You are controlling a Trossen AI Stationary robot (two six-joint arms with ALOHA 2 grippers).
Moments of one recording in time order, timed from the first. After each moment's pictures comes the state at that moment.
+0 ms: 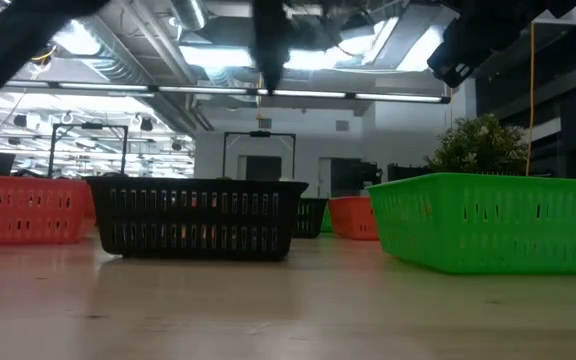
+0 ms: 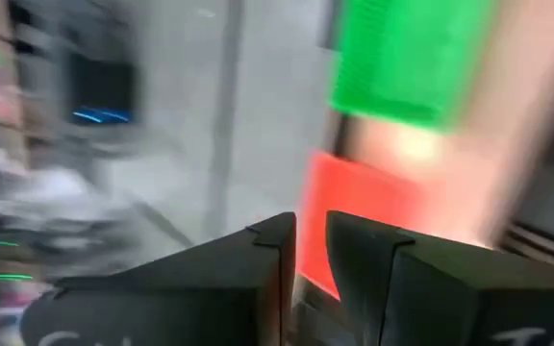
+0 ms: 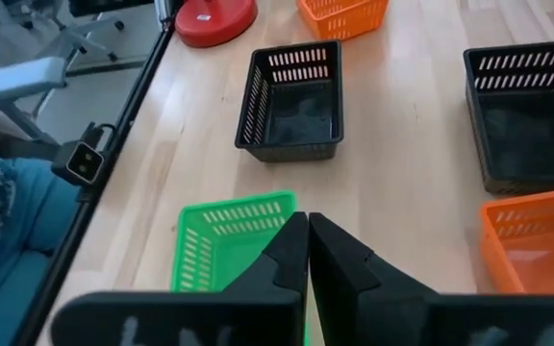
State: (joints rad) left arm 0.30 2.09 2.36 -1.44 -0.67 0.19; right arm 0.00 0.97 0.77 -0.44 -0.24 0.13
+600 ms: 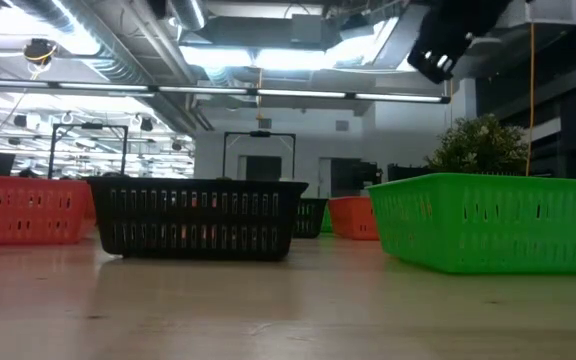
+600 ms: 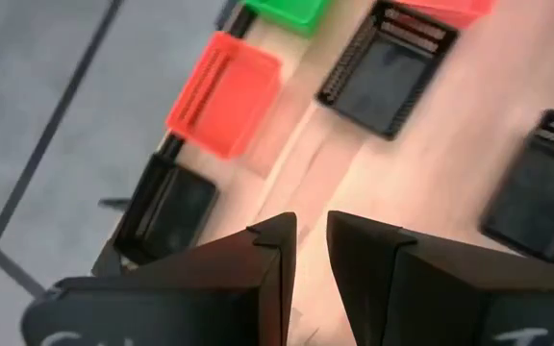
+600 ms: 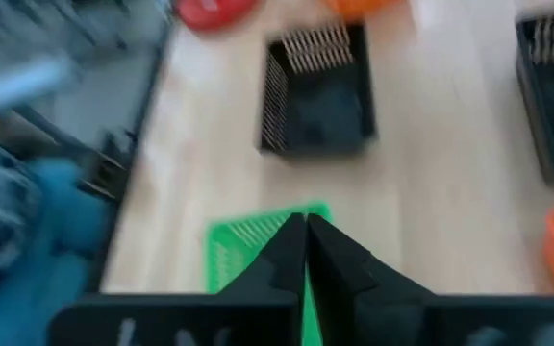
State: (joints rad) left arm 0.17 1.34 1.82 -1.54 -0.38 -0.28; right arm 0.06 1.20 0.95 -0.51 -0.24 0.23
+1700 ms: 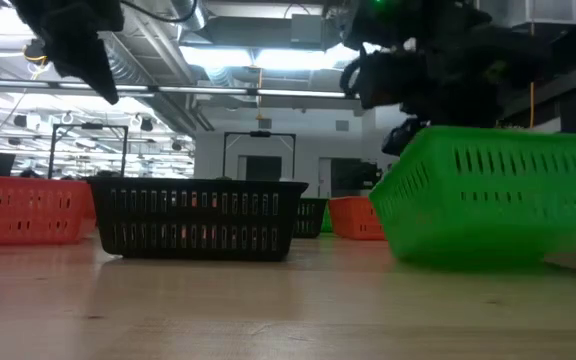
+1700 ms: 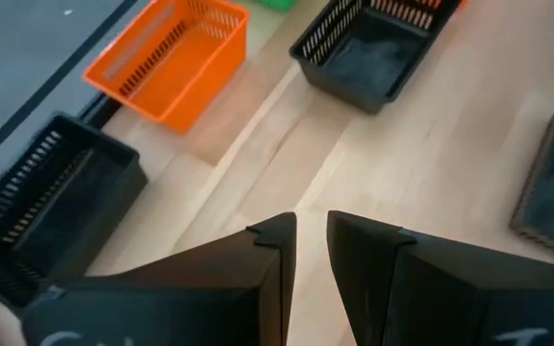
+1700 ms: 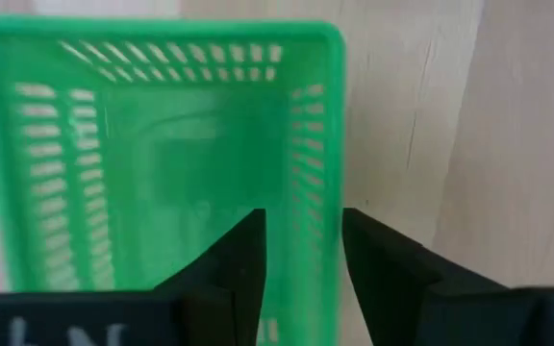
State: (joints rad) left arm 0.05 0.66 0.77 -0.92 -0.42 -0.36; right arm 0.12 1.72 1.13 -0.76 -0.25 0.05
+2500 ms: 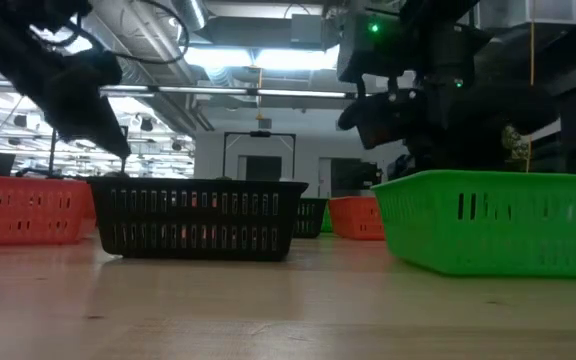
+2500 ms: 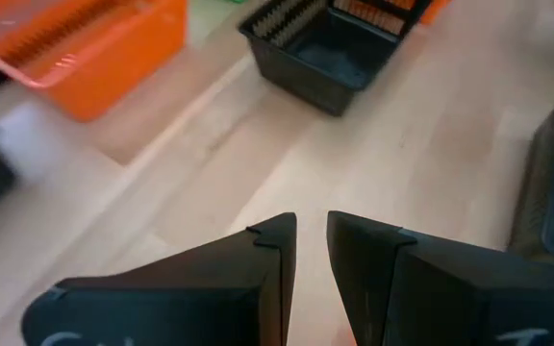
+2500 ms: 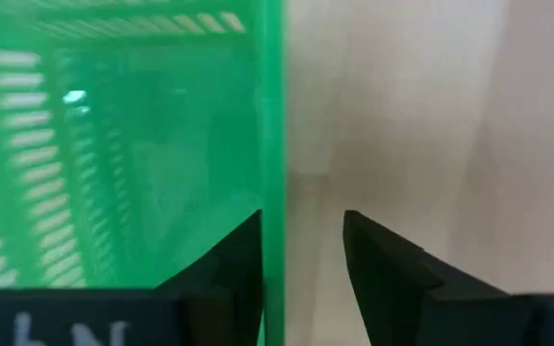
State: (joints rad) left arm 0.03 0.55 0.32 -0.39 -0.38 -0.41; right arm 0.15 1.83 1.13 -0.75 -0.16 0.13
